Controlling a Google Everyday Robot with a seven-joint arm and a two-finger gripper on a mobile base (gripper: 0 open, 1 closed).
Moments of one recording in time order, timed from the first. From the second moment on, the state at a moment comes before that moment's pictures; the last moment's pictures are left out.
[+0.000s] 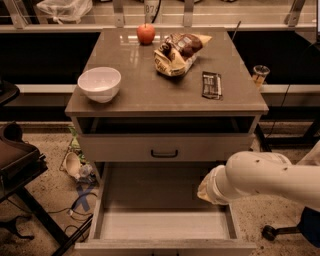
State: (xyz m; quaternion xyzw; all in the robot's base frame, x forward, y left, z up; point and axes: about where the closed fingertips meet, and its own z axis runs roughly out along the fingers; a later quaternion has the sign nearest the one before) arm 0.451 -0.146 0.603 -0.59 0.78 0.01 0.20
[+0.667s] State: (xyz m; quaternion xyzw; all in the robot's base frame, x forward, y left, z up) arm 0.461 -0.141 0.598 -0.60 0.77 0.02 0.20
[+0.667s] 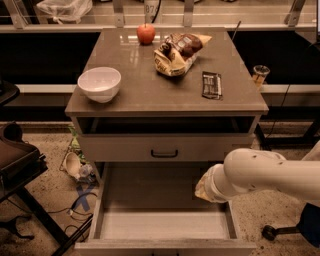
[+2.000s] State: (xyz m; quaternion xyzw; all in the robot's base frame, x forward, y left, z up) arm 0.464 -0.135 0.416 -0.63 0.74 0.13 0.17
